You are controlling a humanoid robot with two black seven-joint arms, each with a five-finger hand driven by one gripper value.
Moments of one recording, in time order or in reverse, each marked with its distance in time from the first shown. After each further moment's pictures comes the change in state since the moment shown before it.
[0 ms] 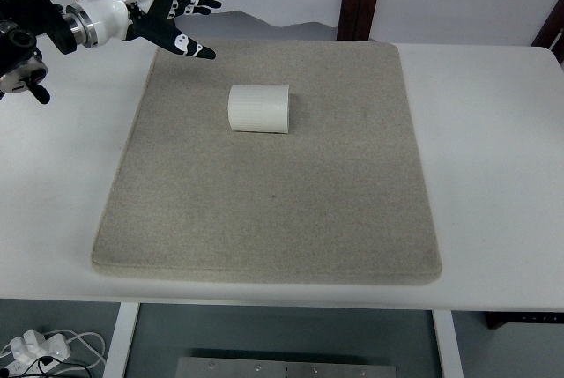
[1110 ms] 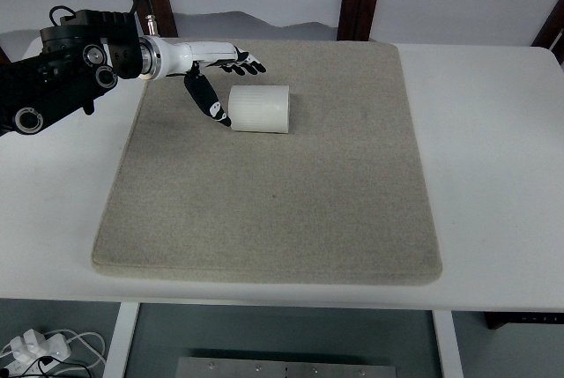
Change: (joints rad) left arm -0.111 -0.104 0.250 -0.069 0.289 0.055 0.240; right arm 0.000 0.000 0.000 0.000 0.000 0.000 0.000
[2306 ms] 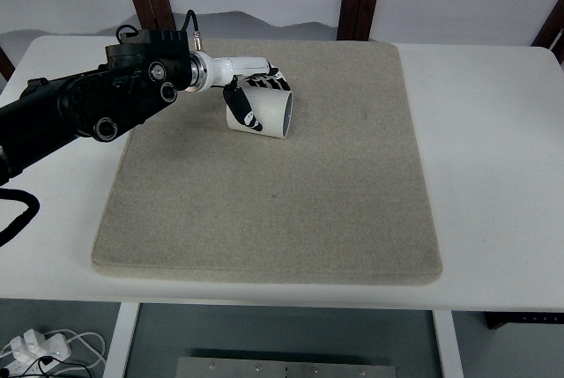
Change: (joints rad) left arm -0.025 -0.216 0.053 0.233 0.069 0.035 -0.020; right arm 0.000 0.000 0.000 0.000 0.000 0.000 0.000
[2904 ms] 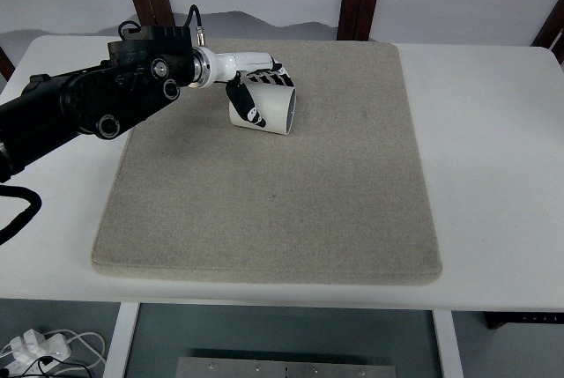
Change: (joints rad) left arm -0.016 -0.001 -0.002 0.001 0.007 0.009 -0.010; right arm 0.000 0.000 0.000 0.000 0.000 0.000 0.000
